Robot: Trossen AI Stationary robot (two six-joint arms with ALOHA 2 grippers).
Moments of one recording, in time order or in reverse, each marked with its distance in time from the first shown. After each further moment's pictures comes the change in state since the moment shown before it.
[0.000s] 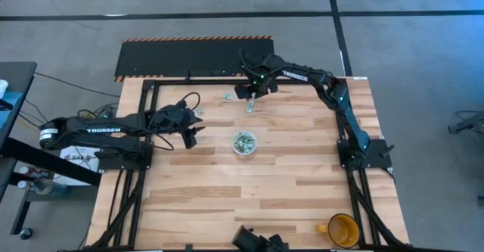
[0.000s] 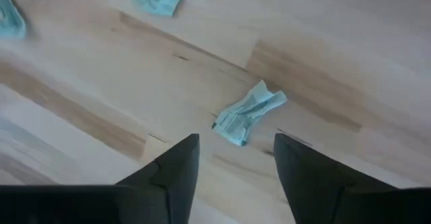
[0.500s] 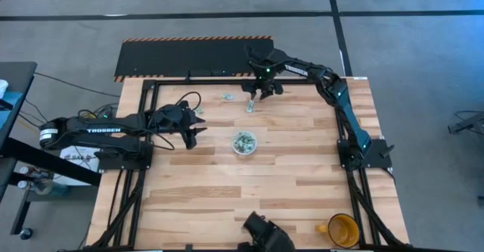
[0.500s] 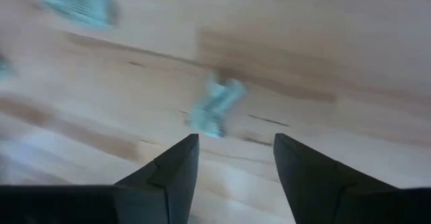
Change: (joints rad) left arm 0.001 0.000 -0.008 0.062 0.063 0.003; right arm -0.098 0.057 0.003 -0.071 -0.175 0.136
